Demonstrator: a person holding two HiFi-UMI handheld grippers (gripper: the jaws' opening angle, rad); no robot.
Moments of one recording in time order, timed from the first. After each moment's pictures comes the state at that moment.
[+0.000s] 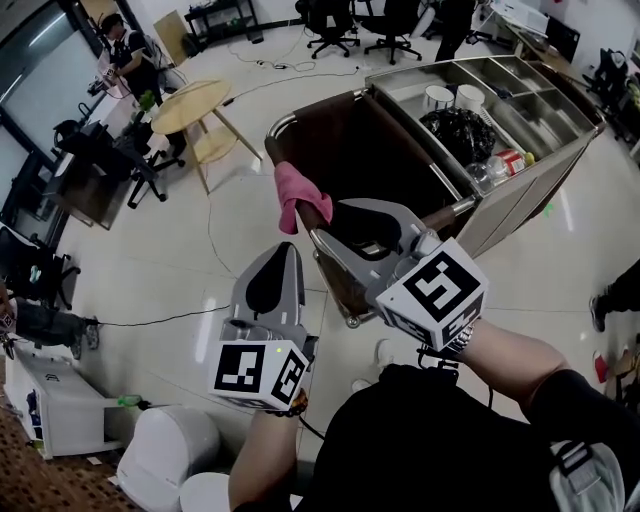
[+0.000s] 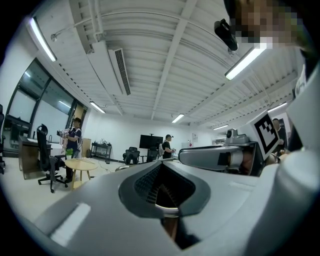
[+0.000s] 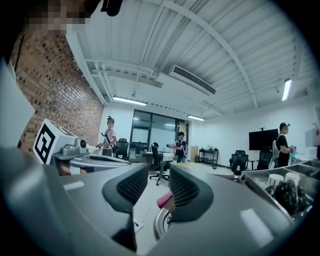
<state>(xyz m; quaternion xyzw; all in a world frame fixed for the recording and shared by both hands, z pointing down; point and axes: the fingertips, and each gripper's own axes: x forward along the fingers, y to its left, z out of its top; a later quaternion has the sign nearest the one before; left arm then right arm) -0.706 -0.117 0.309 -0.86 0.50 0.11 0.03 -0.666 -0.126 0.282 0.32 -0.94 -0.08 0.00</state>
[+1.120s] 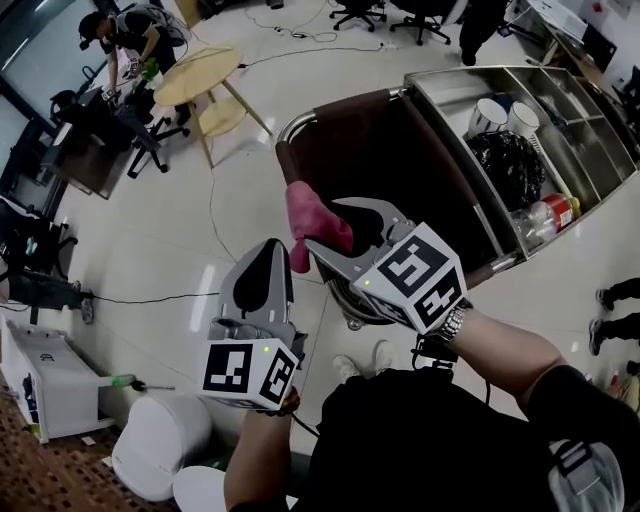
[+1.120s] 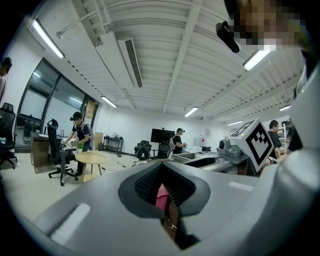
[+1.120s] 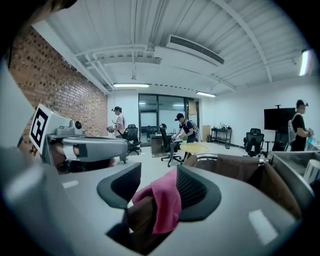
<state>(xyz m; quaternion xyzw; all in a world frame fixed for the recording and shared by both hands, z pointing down) -0.764 -0.273 0.346 -0.83 0.55 0.09 -0.01 -0.729 -0.300 0.380 0.25 -0.96 0.01 0.11</state>
